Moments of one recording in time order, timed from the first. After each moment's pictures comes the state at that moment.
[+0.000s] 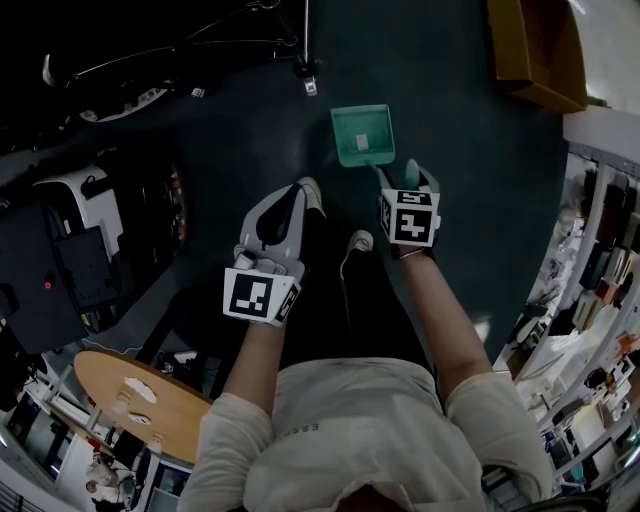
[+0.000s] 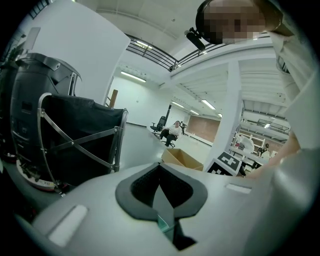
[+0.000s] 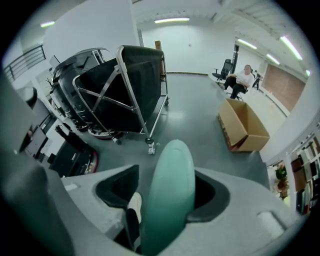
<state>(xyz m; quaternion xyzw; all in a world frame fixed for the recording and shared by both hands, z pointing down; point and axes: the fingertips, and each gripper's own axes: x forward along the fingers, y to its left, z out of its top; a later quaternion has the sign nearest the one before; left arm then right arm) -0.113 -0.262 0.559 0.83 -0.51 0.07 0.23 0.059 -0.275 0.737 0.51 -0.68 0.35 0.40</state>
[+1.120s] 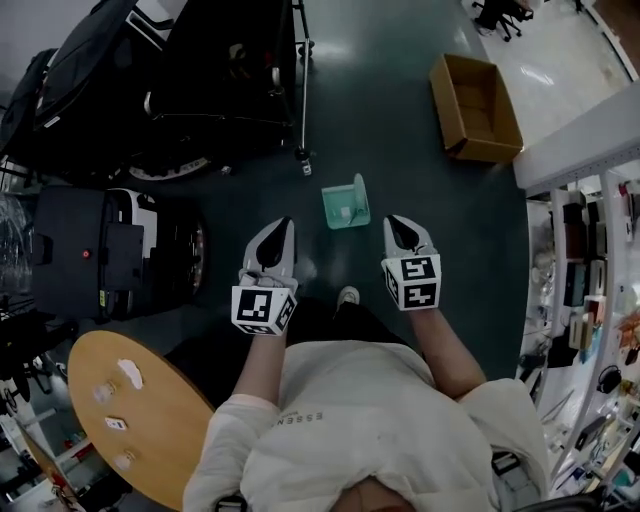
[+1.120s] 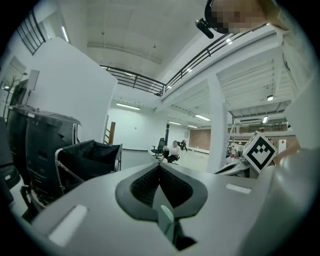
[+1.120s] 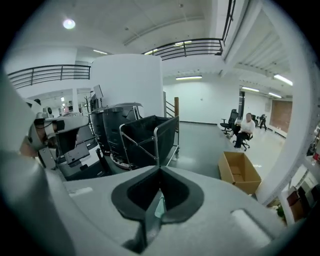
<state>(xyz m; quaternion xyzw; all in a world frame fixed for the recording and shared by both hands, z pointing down) -0.072 -0.112 0.362 0.83 -0.55 0.01 0.09 0.111 -0.133 0.445 0.51 -0.81 0.16 0.24</state>
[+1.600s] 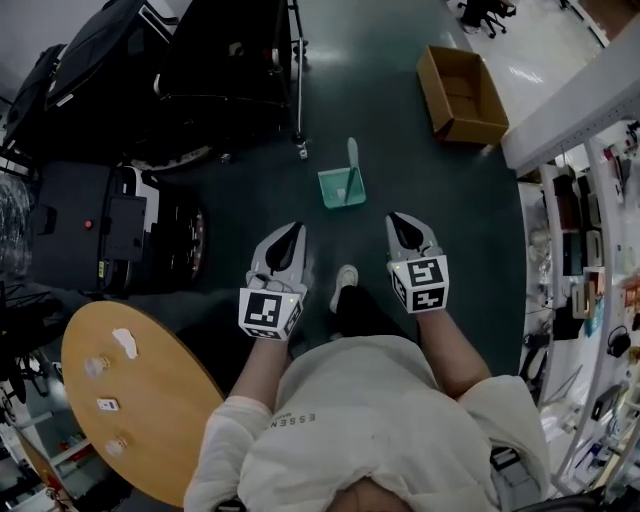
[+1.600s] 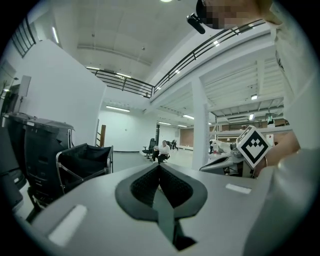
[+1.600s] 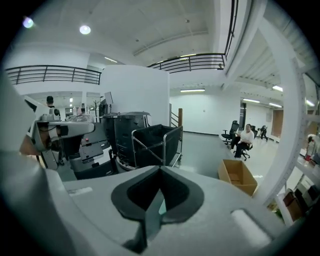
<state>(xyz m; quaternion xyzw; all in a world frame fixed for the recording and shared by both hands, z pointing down) -0.040 0.044 0.346 0.86 -0.50 0.02 0.06 0.122 0.014 0.410 0.50 -0.83 0.11 0.20</state>
